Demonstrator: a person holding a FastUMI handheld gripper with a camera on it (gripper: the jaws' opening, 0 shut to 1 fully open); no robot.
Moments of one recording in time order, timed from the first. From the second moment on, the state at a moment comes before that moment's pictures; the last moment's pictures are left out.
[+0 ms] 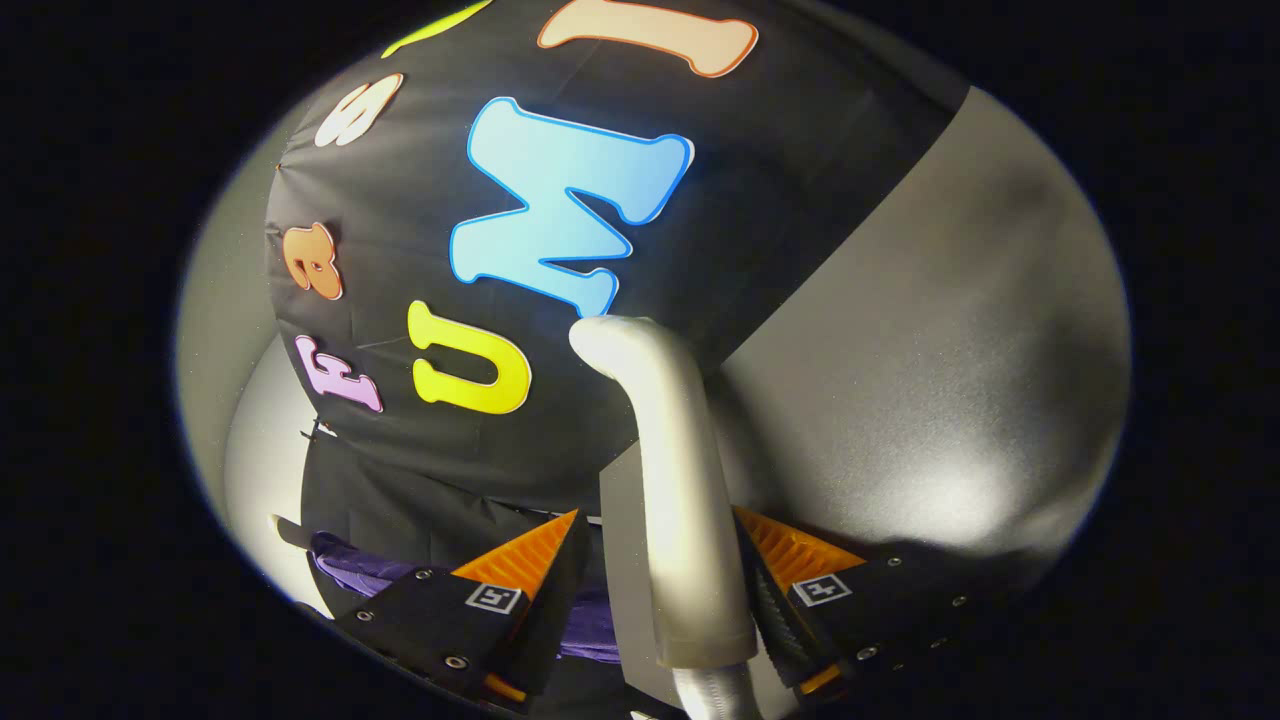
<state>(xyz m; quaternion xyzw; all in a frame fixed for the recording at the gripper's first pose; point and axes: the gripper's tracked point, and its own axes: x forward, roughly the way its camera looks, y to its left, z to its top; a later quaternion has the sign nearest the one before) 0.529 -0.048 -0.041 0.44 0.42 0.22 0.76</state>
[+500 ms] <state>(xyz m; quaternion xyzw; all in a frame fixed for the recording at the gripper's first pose) 0.522 -0.043 -0.048 0.51 0.45 0.21 0.70</state>
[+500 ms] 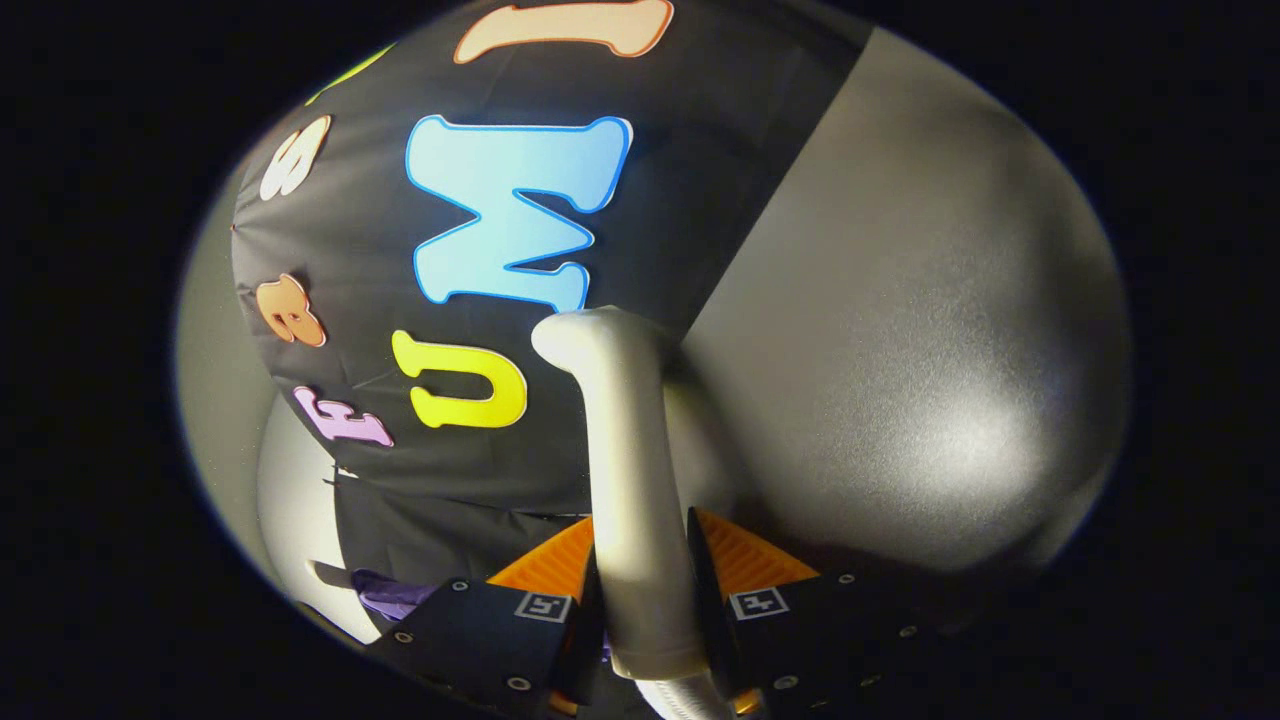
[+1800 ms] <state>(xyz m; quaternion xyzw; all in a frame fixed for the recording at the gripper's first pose) 0.349 -0.015 0.038 0.41 0.34 0.17 0.83</state>
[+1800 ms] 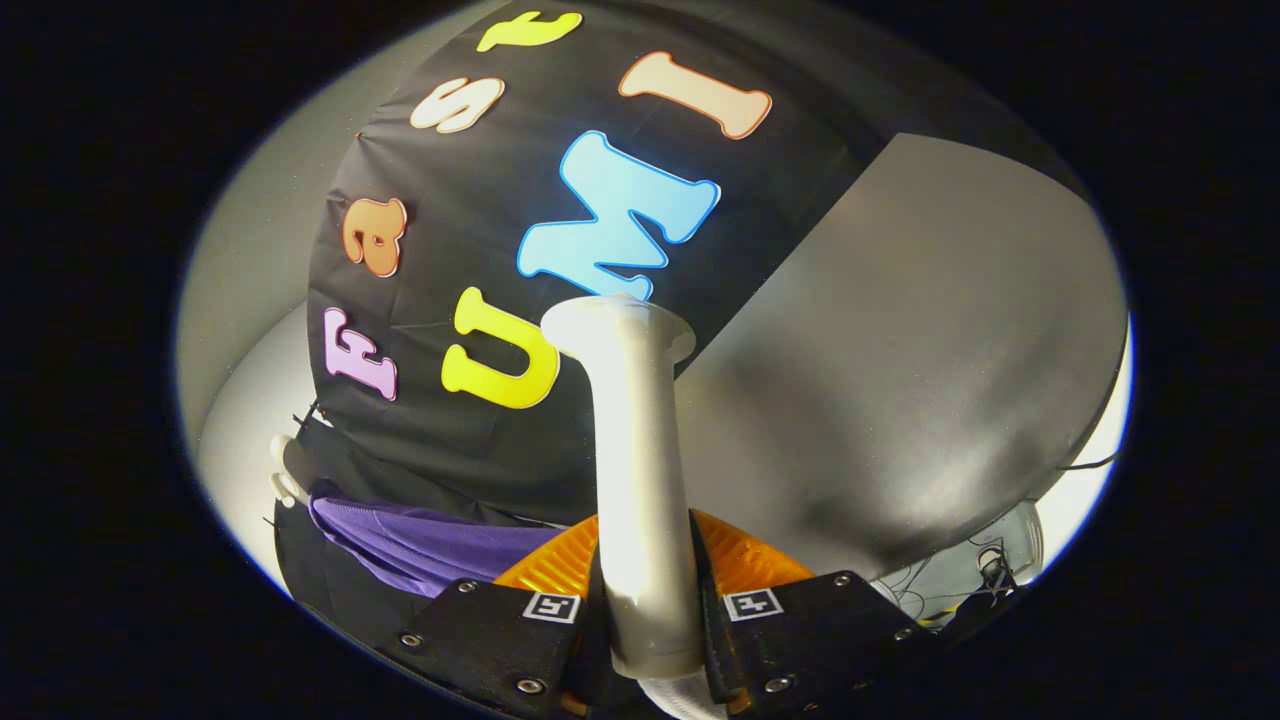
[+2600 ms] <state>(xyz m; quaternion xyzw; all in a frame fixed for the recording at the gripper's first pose) 0.205 0.068 0.078 0.27 0.24 0.14 0.92</state>
